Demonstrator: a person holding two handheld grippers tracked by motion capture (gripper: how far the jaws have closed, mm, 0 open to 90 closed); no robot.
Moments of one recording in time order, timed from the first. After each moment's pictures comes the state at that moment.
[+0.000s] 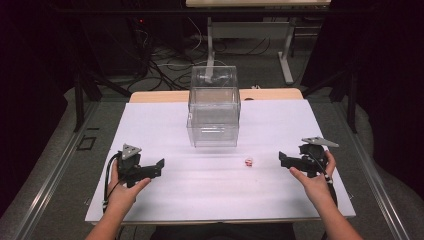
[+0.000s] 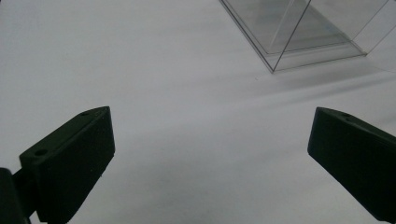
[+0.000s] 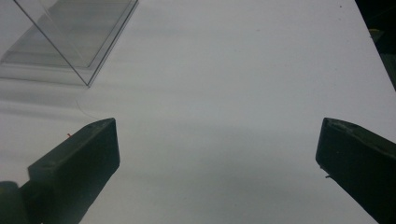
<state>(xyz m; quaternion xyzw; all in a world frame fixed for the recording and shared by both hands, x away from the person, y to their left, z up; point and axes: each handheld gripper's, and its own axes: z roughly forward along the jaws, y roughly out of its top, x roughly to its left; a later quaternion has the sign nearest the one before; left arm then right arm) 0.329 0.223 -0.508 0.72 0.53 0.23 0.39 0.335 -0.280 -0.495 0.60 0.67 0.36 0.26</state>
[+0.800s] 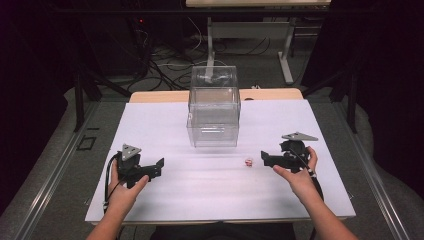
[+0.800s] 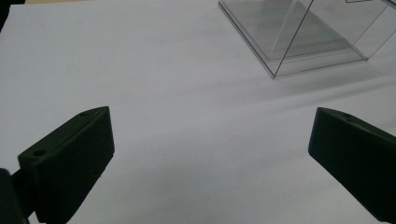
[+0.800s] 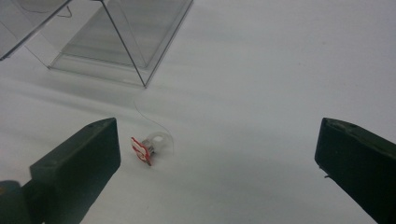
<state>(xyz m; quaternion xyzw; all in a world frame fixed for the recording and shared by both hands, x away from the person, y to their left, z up) 0.328 0.222 -0.508 0.72 0.52 0.24 0.40 0.347 -0.235 -0.488 0.55 0.71 0.37 0.23</state>
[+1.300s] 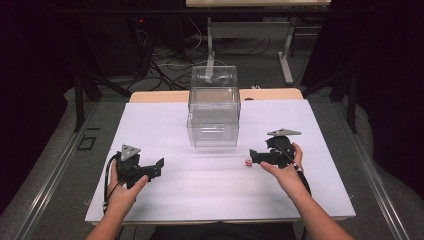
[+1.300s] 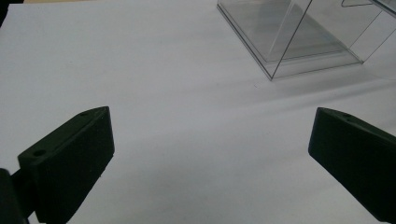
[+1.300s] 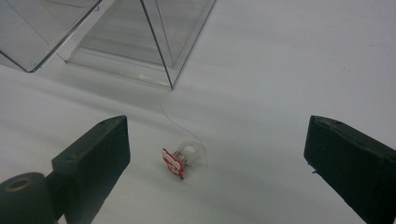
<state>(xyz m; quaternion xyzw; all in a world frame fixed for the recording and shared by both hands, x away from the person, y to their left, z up) 0.326 0.223 -0.507 0.71 0.53 0.23 0.40 0.362 -0.203 -0.489 0.55 0.73 0.36 0.21</state>
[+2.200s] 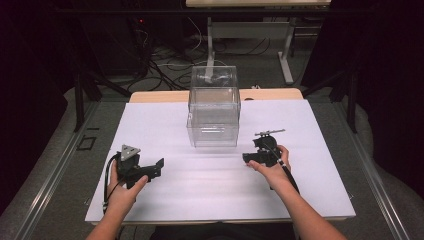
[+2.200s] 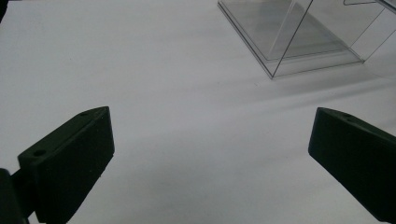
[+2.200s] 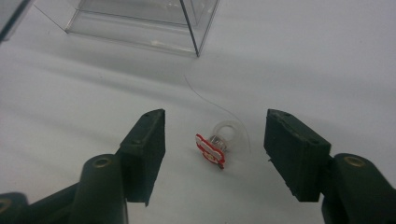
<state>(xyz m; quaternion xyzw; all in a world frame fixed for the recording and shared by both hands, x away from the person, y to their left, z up) 0.326 0.224 -0.508 0.71 0.53 0.23 0.40 0.379 -0.177 -0.509 0.59 0.74 0.31 0.13</state>
